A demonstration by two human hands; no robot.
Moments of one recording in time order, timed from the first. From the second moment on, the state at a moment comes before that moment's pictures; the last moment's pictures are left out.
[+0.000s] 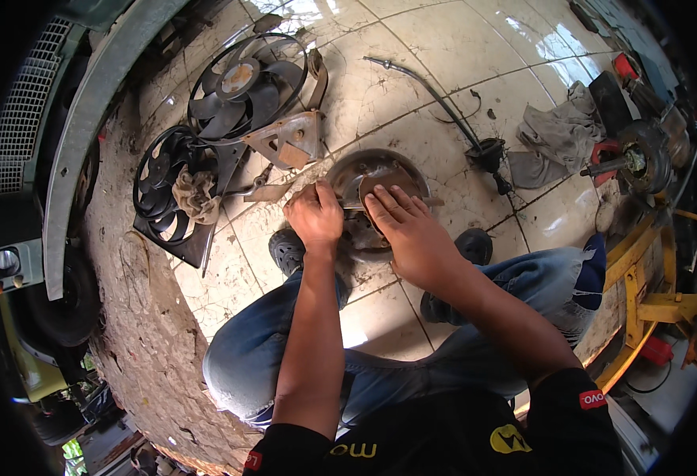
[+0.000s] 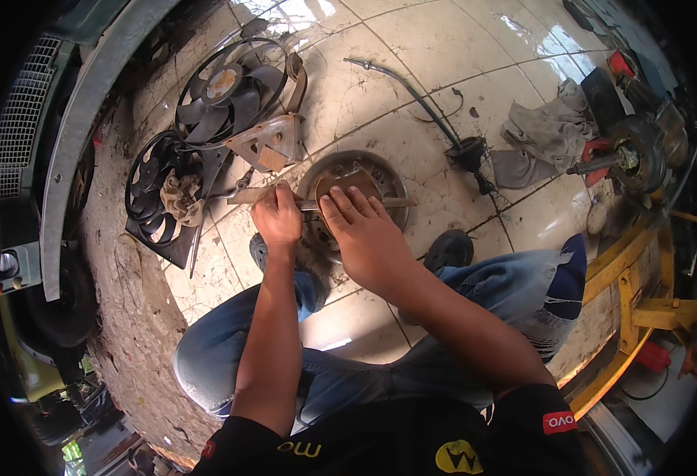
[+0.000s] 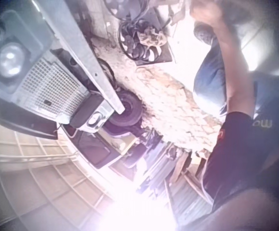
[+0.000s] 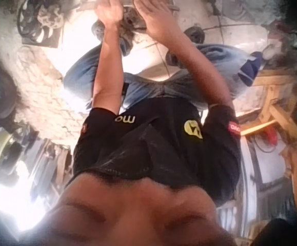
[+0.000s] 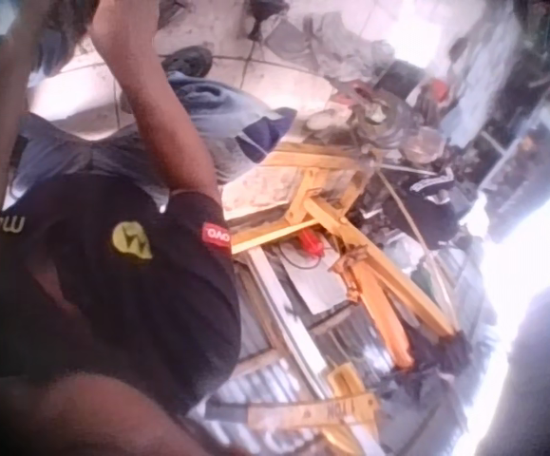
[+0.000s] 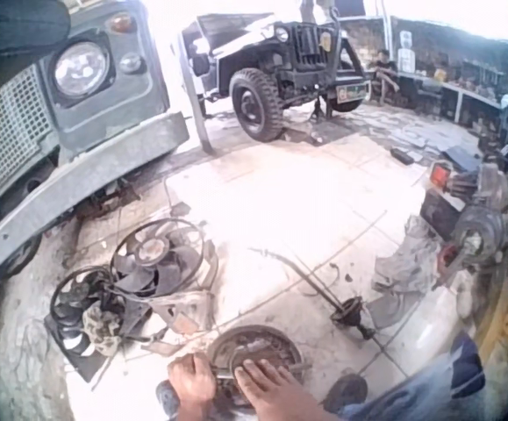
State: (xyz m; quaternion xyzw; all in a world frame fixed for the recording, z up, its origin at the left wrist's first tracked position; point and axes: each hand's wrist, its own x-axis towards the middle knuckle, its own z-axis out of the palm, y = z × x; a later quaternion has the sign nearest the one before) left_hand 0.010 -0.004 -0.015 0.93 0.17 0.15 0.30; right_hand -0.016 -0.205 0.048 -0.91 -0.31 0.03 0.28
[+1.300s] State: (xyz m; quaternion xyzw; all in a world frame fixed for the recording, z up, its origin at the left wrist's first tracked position) left_hand -0.007 -0.007 -0.020 0.93 0.12 0.22 0.26; right_hand -0.011 -0.184 0.040 -0.91 -0.30 0.09 0.29
